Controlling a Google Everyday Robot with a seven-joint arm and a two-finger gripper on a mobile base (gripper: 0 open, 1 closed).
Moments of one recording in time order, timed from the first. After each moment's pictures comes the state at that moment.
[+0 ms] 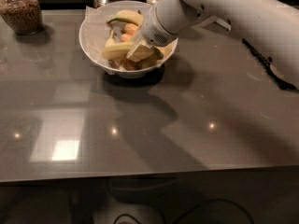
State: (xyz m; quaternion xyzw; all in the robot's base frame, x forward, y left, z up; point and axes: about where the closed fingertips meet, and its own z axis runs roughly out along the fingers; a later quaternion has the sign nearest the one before) arm 0.653 0.038 0.923 -0.65 0.65 0.07 0.38
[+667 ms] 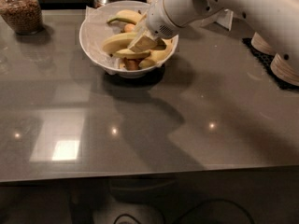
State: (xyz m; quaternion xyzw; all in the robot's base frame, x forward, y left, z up) arm 0.652 0.030 0.951 -0.64 0.65 0.08 0.41
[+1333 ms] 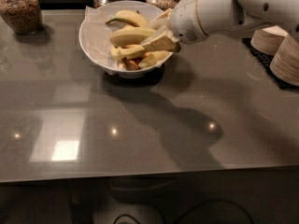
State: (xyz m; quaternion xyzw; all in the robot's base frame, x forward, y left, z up) arm 0.622 -0.003 0.973 -0.59 0.63 0.14 0.48
